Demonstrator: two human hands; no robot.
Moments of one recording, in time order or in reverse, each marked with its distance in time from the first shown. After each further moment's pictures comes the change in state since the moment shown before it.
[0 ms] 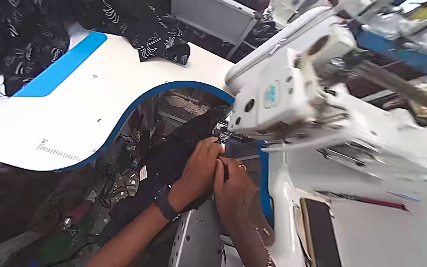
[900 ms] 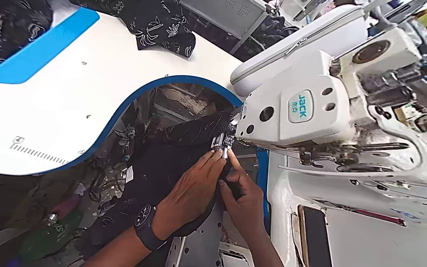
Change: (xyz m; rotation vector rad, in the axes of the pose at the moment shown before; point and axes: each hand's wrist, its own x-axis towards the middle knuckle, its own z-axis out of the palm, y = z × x) left_hand -0.018 0.007 -0.017 0.070 -0.128 0.057; right_hand 0.007 0.044 -0.004 0.591 -0.294 -0.023
